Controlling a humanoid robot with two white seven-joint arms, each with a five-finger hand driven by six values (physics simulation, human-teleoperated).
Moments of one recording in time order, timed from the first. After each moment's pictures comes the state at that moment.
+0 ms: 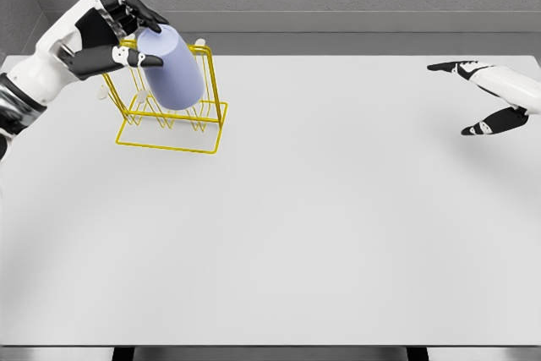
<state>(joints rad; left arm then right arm) -0.45 0.48 -0.11 -1.55 0.61 0.03 -0.61 -0.71 -0.97 0.84 -1.16 -0.05 -0.61 0.21</state>
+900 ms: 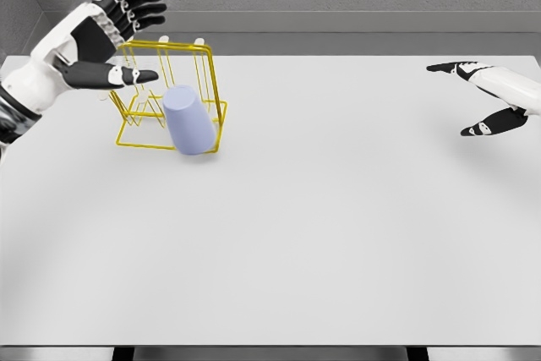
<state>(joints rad) -0.40 0.52 -0.10 -1.61 0.65 0.03 -0.61 -0.71 -0.97 0.84 -1.16 -0.05 -0.61 0.21</state>
